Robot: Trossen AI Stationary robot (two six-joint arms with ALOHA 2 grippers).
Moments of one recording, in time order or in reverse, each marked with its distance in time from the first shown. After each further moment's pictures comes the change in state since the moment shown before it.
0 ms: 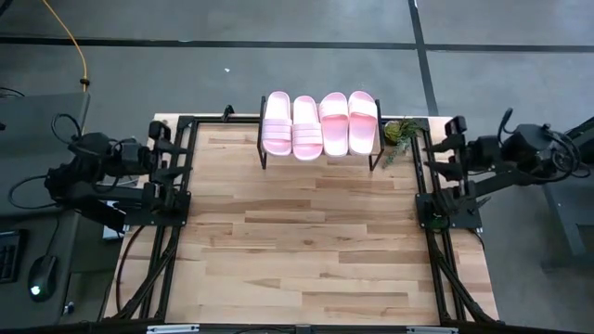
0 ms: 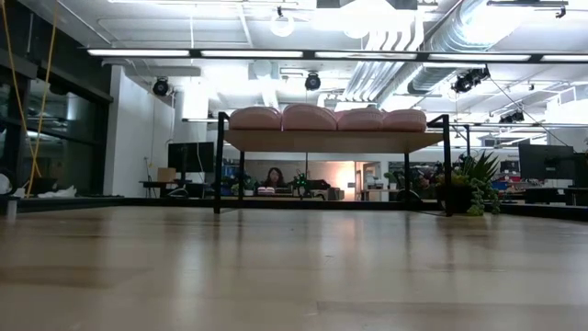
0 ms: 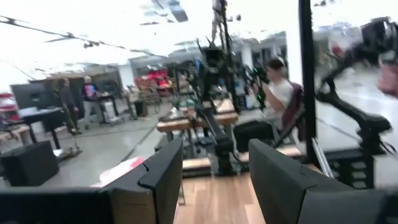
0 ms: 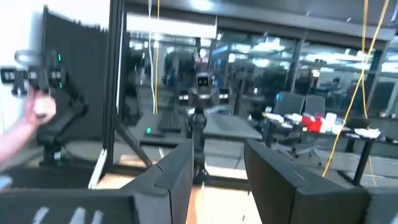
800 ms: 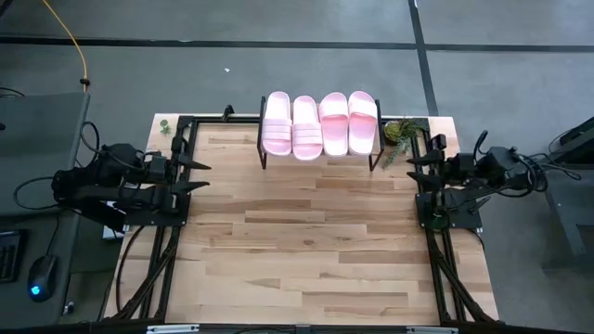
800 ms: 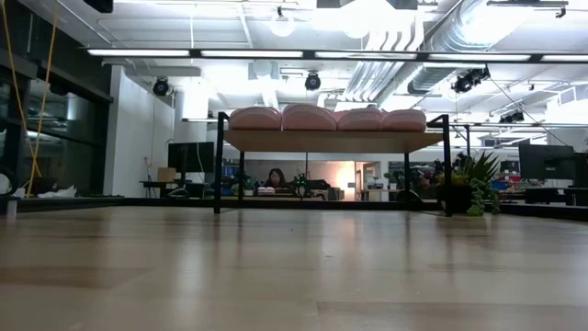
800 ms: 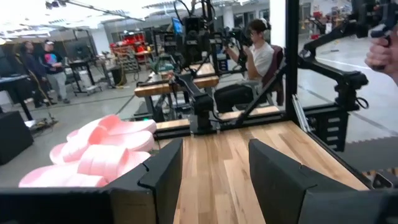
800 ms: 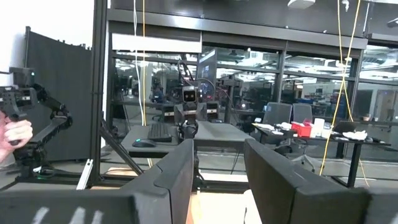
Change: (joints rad) left arm 0.000 -0.021 -0.169 -0.008 0.059 -0.018; right arm 0.000 -0.203 -0.426 0.336 0.055 0.008
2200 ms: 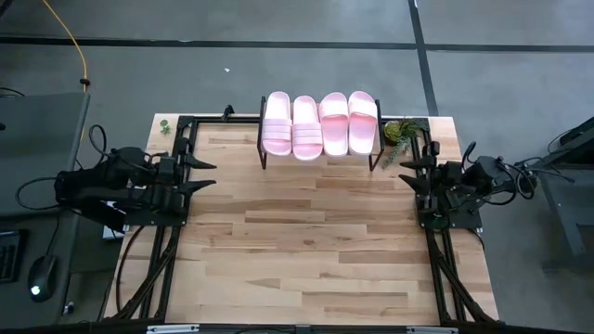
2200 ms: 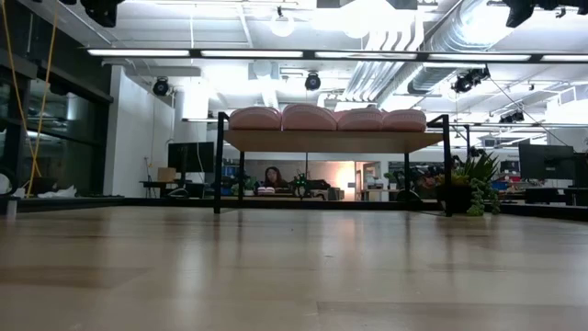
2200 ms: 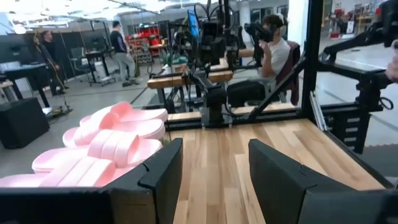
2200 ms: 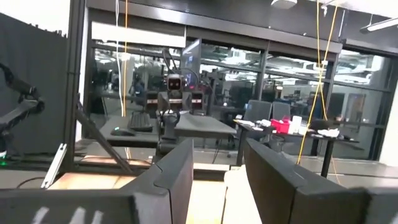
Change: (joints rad) left arm 0.000 -0.006 -0.069 0.047 -0.067 -0.028; right arm 0.000 -0.121 -0.189 0.077 0.073 -0.061
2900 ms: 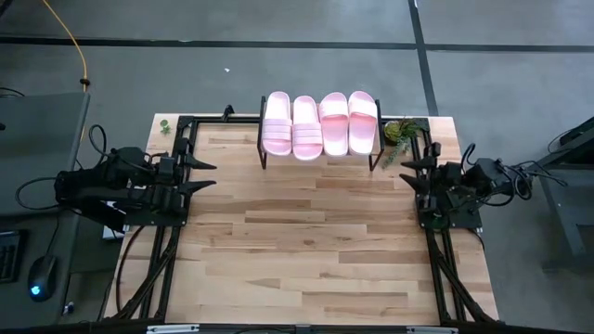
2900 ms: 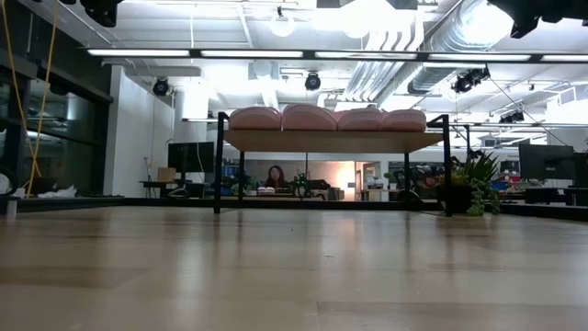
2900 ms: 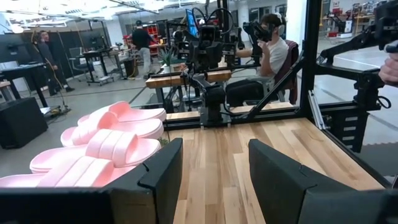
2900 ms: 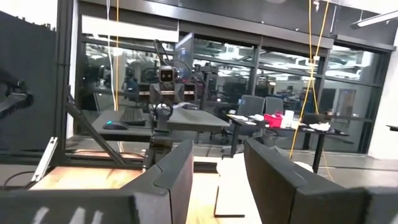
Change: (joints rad) left arm 0.000 0.000 0.000 -0.001 0.008 0.001; right arm -0.001 -0.087 -0.039 -0.060 0.035 -0.001
